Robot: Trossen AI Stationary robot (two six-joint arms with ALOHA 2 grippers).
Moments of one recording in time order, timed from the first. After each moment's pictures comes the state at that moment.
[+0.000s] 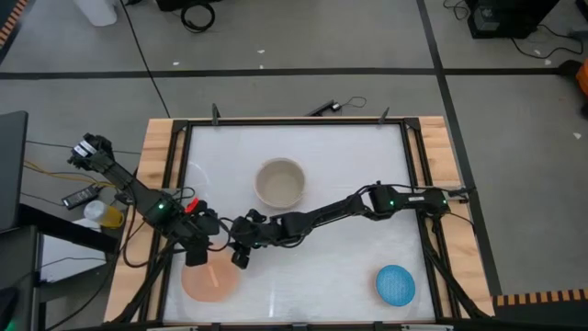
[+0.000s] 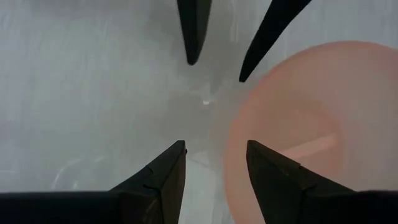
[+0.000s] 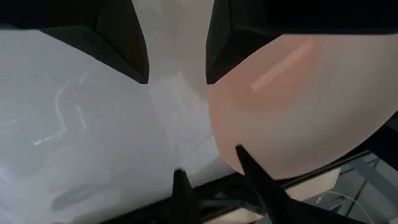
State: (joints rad) left arm -0.66 1.06 0.76 -0.93 -0.16 -0.79; right arm 0.22 2.54 2.11 -0.15 0.19 0.49
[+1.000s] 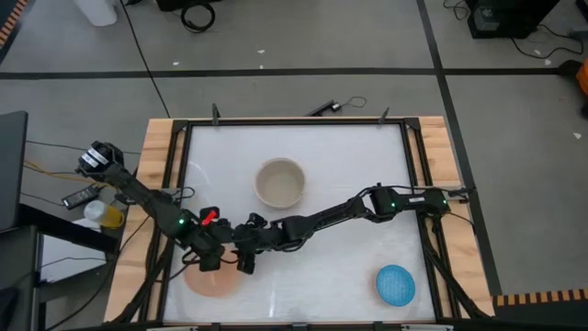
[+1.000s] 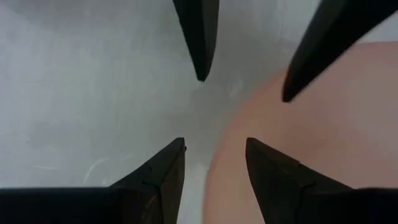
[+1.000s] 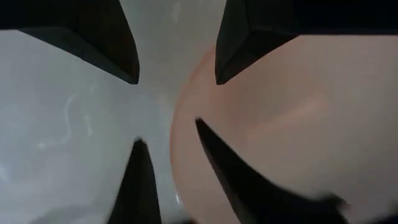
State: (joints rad) left arm -0.64 1.28 0.76 -0.78 -0.23 -0.72; right arm 0.24 2.54 2.11 -0.24 0.17 0.41
